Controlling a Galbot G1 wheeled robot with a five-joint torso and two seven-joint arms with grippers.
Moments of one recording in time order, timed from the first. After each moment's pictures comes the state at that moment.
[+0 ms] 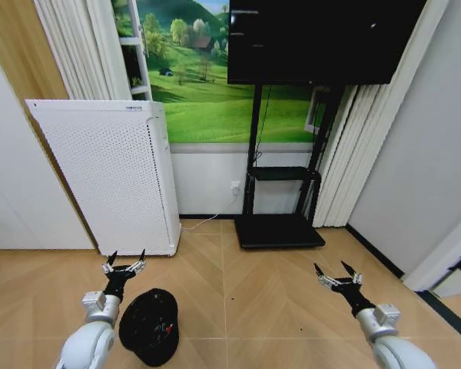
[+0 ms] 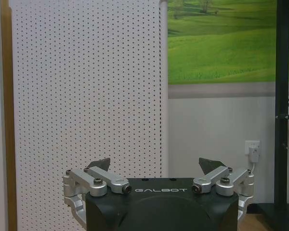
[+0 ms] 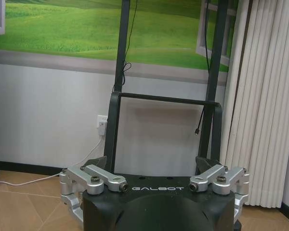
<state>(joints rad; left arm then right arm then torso) 1.42 -1.23 -0.71 -1.98 -0.36 0.05 -0.05 -1.59 0.99 0.79 1.87 0.52 0.09 -0.05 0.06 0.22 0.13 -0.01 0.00</state>
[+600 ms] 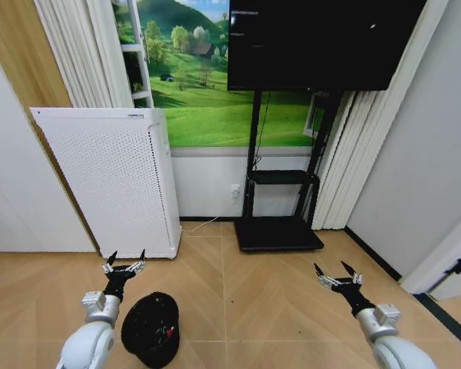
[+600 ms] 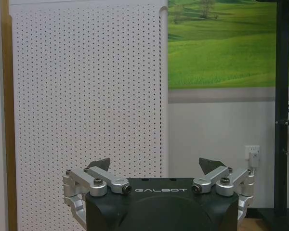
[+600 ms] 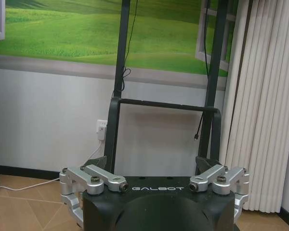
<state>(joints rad) 1.42 -1.23 -0.71 -1.98 -0.36 0.05 -0.05 -1.59 0.99 0.79 1.87 0.52 0.09 -0.05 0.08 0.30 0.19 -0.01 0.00</state>
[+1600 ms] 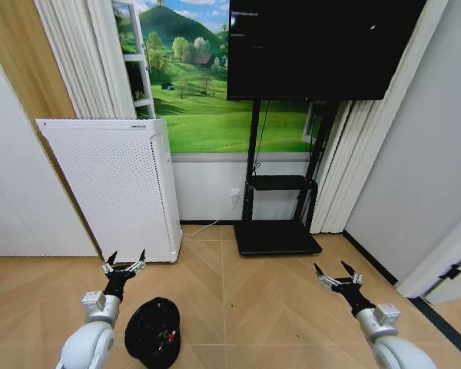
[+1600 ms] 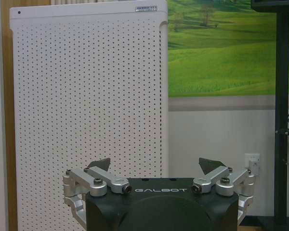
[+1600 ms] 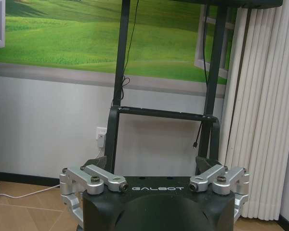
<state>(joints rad) 1.42 -1.23 -0.71 -1.98 -0.36 0.05 -0.05 -1.59 0.99 0.79 1.87 0.52 0.09 -0.05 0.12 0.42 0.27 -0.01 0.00</state>
